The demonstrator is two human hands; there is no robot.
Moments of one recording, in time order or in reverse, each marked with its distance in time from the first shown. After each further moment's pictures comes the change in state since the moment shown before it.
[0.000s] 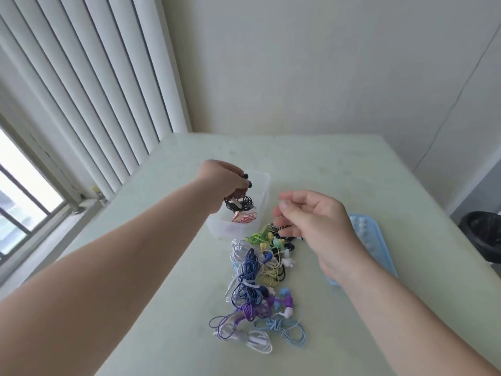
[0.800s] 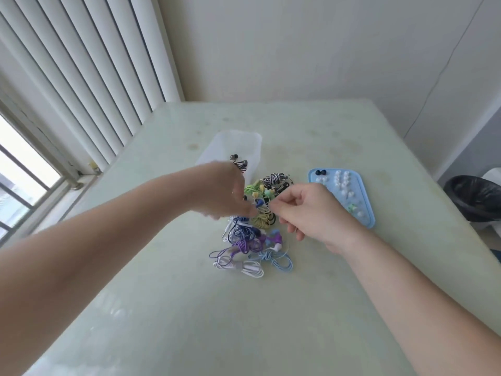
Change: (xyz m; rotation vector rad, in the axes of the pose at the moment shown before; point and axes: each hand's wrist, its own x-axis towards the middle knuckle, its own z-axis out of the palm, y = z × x) left_hand -0.116 -0.015 -0.027 1.193 -0.434 0.368; right_hand -0.049 0.024 -0.022 -0.463 -0.170 0.066
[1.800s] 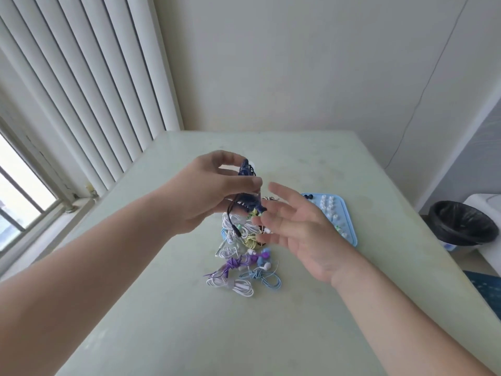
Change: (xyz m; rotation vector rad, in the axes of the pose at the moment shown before) left_hand -0.051 0.029 -0.029 -1.406 0.172 0.073; right_hand -0.032 -0.020 -0.005 0.725 -0.172 -0.086
